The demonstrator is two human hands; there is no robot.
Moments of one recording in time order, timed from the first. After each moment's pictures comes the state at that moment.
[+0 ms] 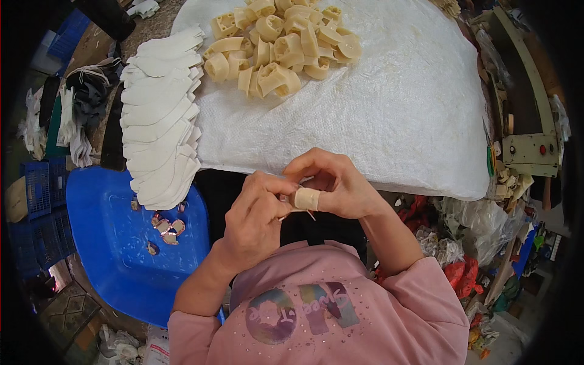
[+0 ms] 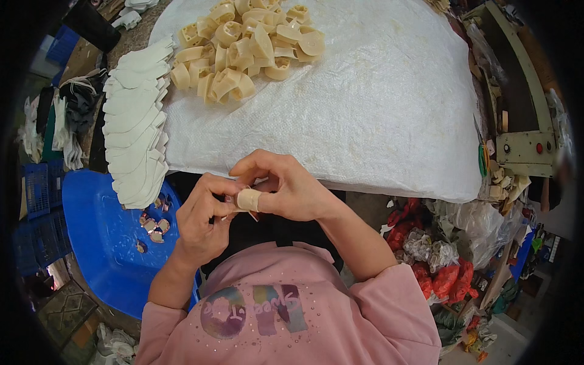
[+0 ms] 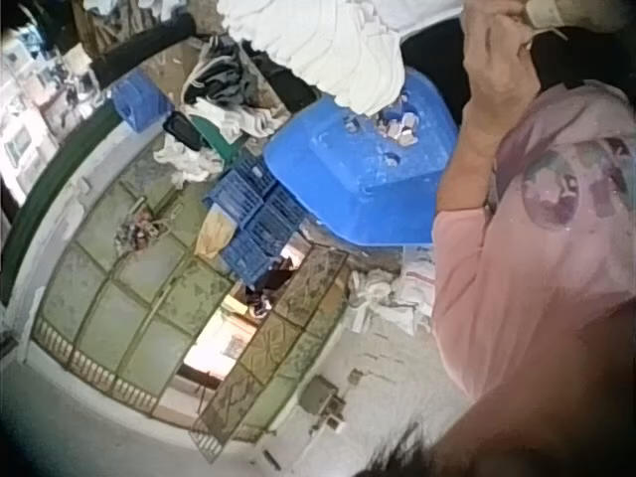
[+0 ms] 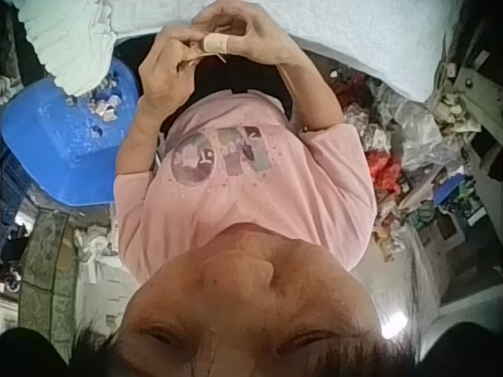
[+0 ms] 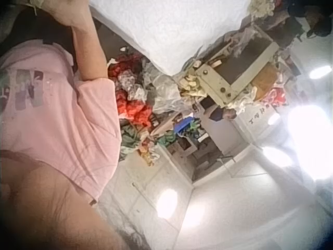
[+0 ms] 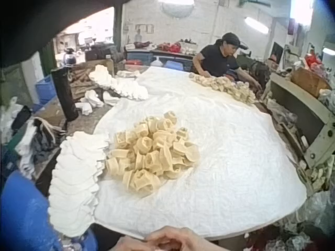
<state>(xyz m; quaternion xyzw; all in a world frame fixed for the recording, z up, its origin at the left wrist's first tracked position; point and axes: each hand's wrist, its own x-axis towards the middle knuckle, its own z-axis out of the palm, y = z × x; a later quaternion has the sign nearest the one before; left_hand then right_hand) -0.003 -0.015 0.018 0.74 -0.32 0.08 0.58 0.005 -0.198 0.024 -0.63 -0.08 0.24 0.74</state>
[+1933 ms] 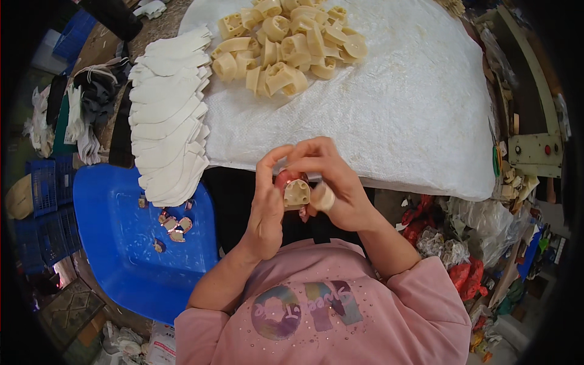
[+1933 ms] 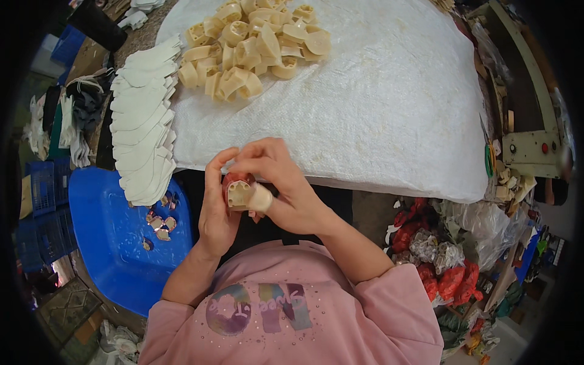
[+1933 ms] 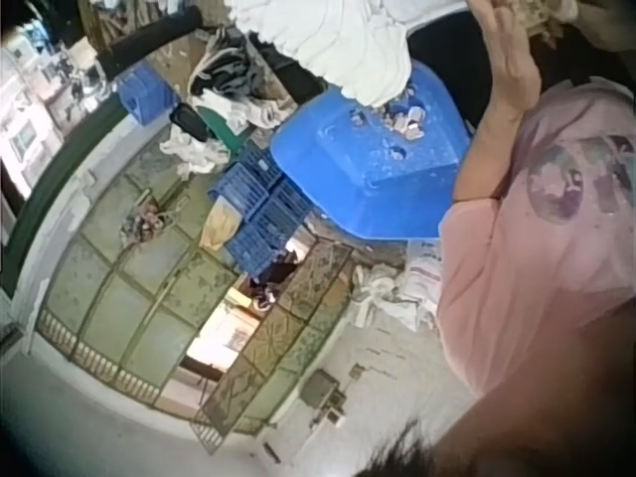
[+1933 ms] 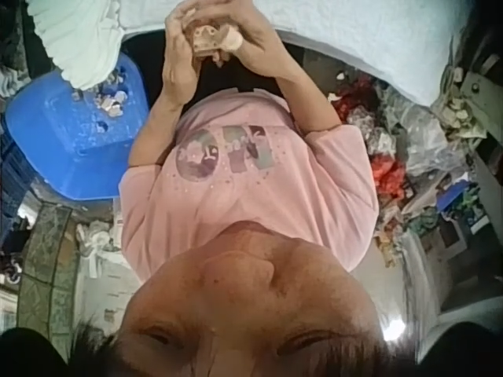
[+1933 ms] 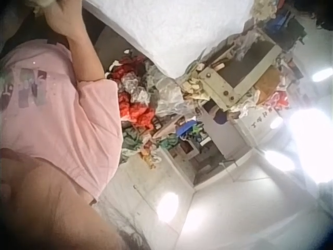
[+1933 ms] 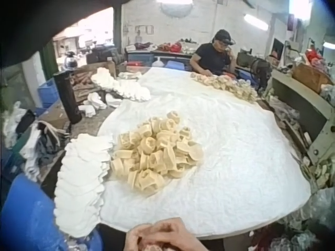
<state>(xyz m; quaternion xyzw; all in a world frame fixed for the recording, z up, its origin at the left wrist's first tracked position) -0.018 -0.027 0.014 0.51 -0.10 -0.19 0.83 -0.011 -0.177 0.021 -0.66 -0.15 0.04 0.74</state>
